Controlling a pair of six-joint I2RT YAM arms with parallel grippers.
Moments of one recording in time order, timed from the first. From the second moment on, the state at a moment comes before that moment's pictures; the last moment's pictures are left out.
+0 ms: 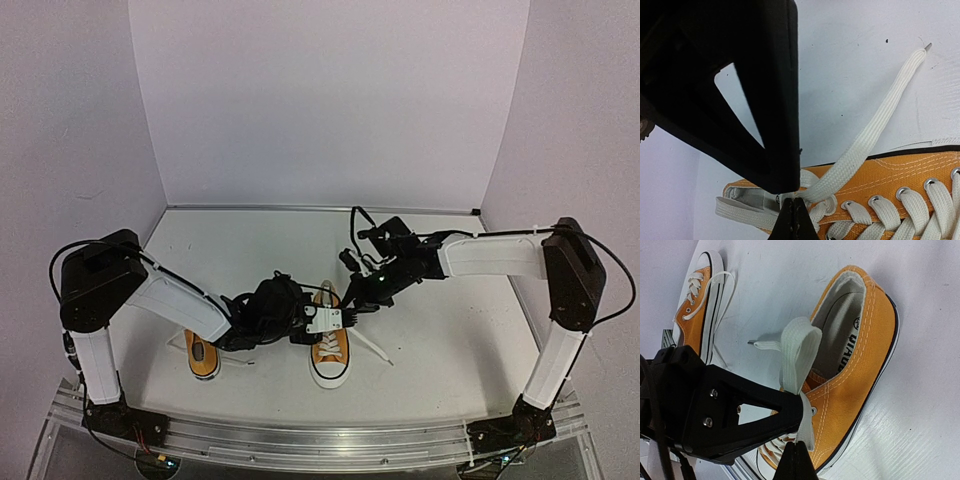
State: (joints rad) left arm -1.07 1.90 0.90 0.52 -0.12 0.81; right arm 0.75 1.82 1.22 -0.38 -0.48 0.45
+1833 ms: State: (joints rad) left arm -1.08 1.88 0.90 0.45 -0.14 0.93; right arm 0.72 1.94 1.30 -0.40 -0.52 0.45
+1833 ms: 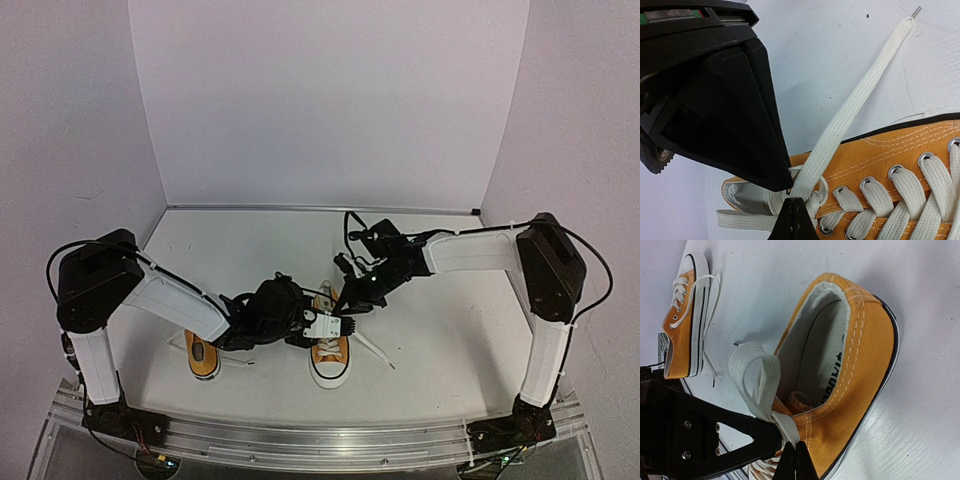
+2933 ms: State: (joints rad) left arm -1.09 1.88 0.86 0.54 -0.20 0.94; right arm 0.66 1.80 1.19 -0.30 -0.62 0.51
